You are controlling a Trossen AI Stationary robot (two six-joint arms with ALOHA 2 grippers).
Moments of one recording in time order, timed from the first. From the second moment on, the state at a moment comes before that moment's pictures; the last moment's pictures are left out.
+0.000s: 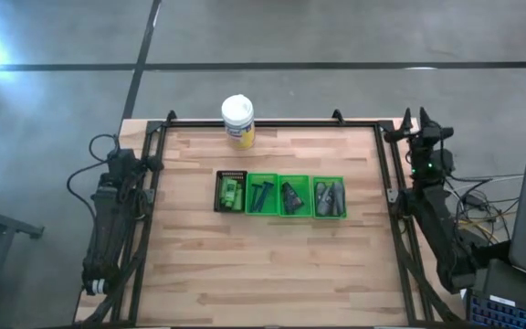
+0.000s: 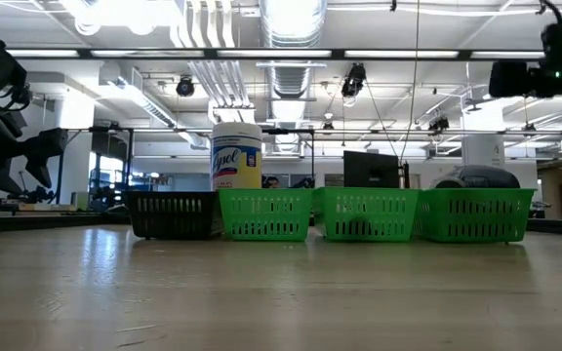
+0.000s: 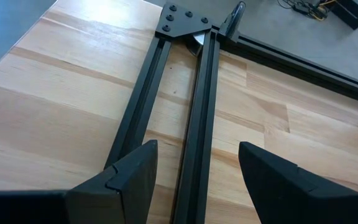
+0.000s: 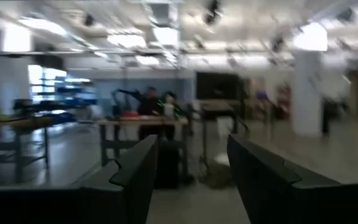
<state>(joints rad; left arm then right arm) 1.47 0.02 0.17 -0.80 -0.06 -0.37 -1.37 0.15 0.13 0.38 0.10 -0.05</state>
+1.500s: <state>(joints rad) 1.47 0.02 0.17 -0.80 -0.06 -0.37 -1.37 0.16 0.01 0.22 0.20 0.10</state>
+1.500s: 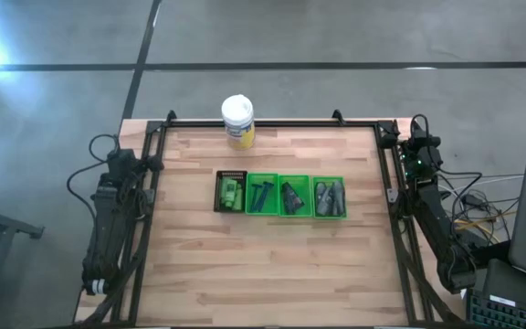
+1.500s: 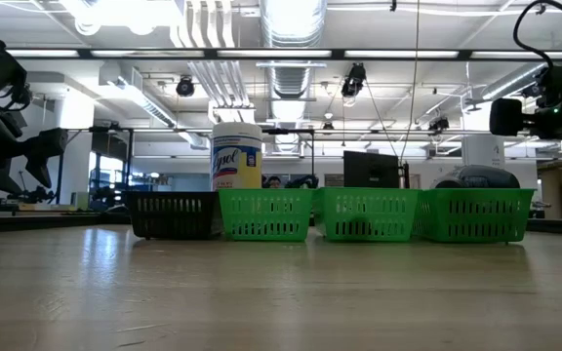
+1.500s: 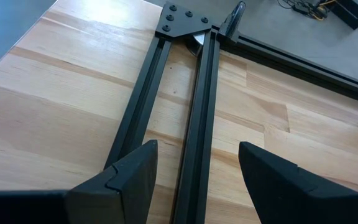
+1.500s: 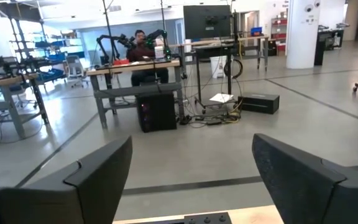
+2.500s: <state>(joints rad) 1.47 0.02 0.17 -0.80 -0.06 -0.37 -1.37 0.16 0.01 0.22 0.20 0.10</state>
